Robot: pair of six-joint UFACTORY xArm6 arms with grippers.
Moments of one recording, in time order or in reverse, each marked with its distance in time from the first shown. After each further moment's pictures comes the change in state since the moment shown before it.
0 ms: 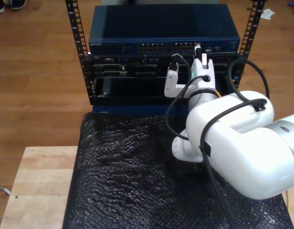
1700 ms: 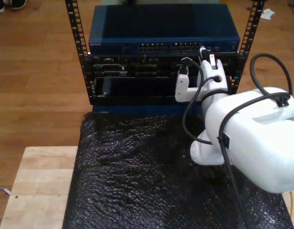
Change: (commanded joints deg) left arm 0.0 0.0 0.0 0.0 0.0 0.0; right arm -5.6 -3.9 6.9 -15.1 0.5 4.7
